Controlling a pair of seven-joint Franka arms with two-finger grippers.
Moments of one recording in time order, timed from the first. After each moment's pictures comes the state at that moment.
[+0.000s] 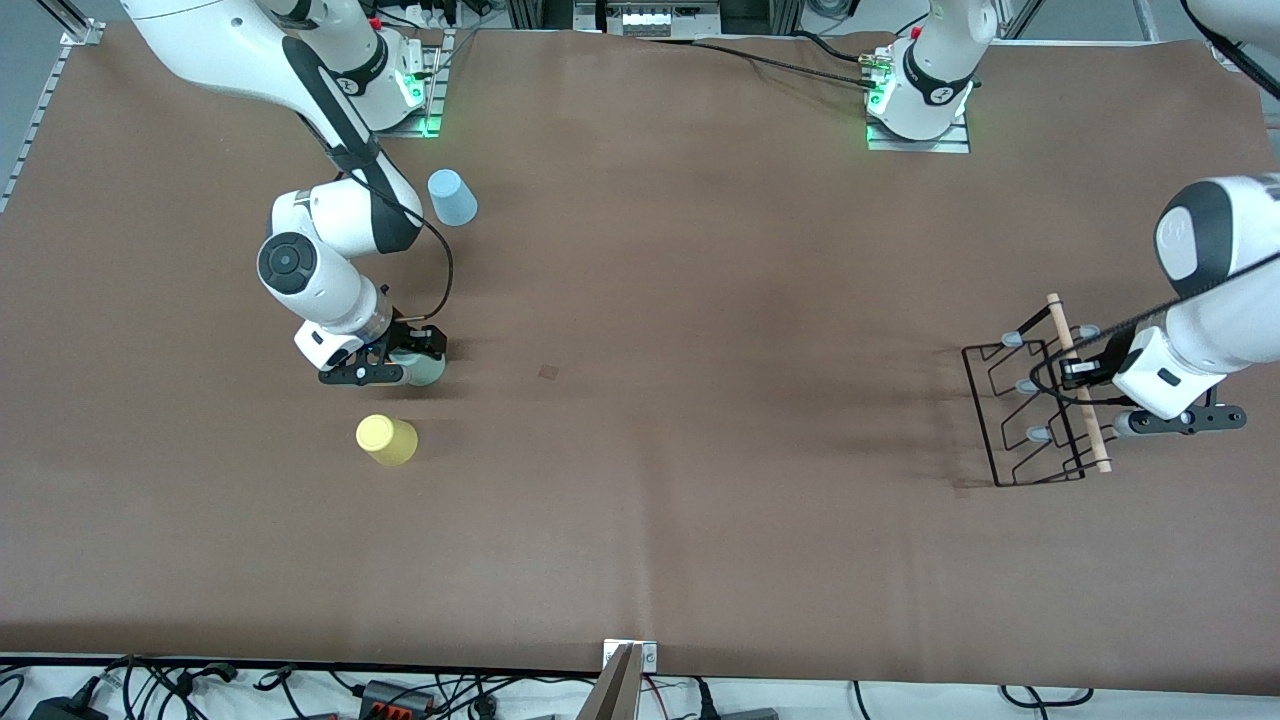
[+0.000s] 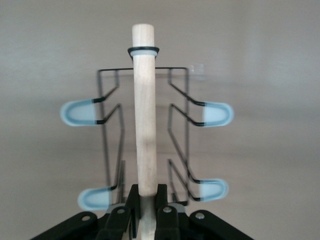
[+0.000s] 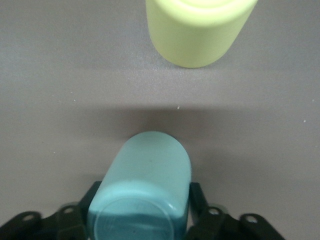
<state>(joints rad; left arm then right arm) 0.15 0.29 -0.12 -1.71 0.06 1.92 -0.02 0.16 0.39 0.10 -2.19 0.03 2.59 0.20</state>
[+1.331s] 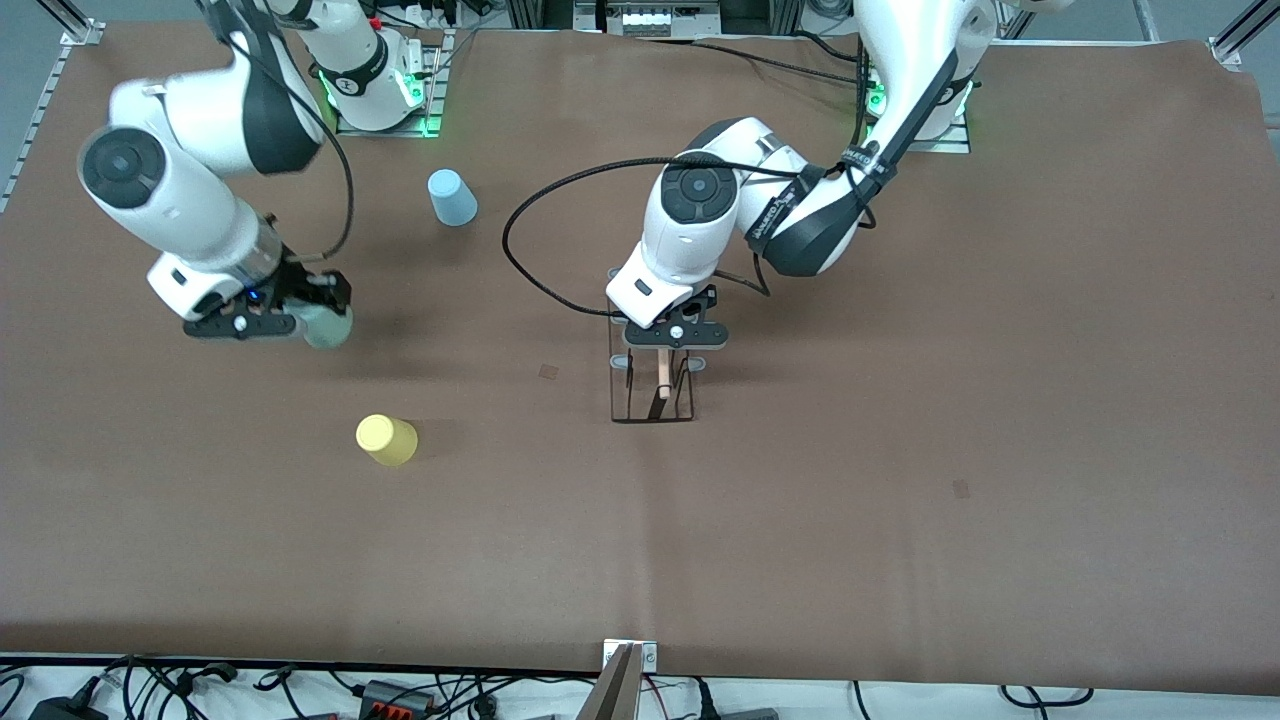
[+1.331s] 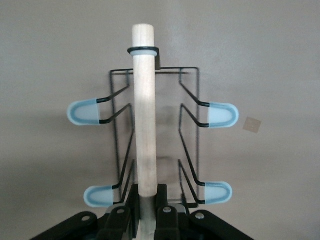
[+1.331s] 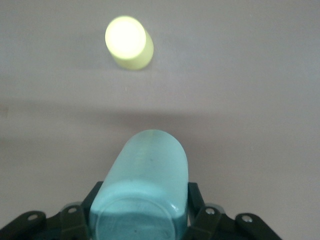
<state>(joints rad) -0.48 0.60 -0.31 -1.46 0.06 2.05 -0.81 0.15 0.01 0.02 -2.09 -0.05 2.03 0.14</state>
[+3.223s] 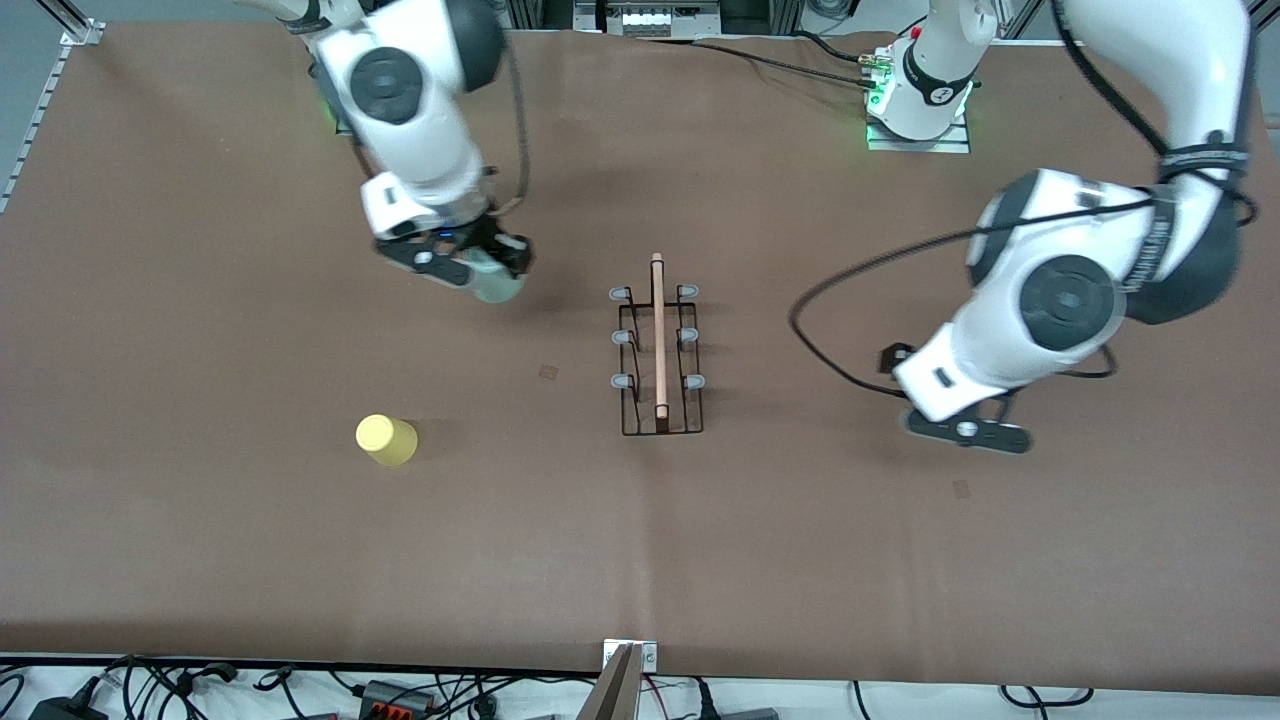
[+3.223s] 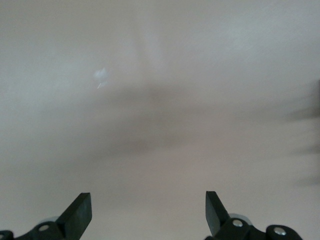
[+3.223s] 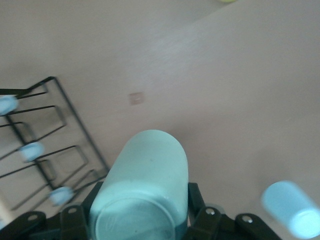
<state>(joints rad) -0.01 0.46 -0.27 -1.41 0.21 1.63 -0.13 0.61 0.16 0.05 -1.91 0.02 2.11 1.11</state>
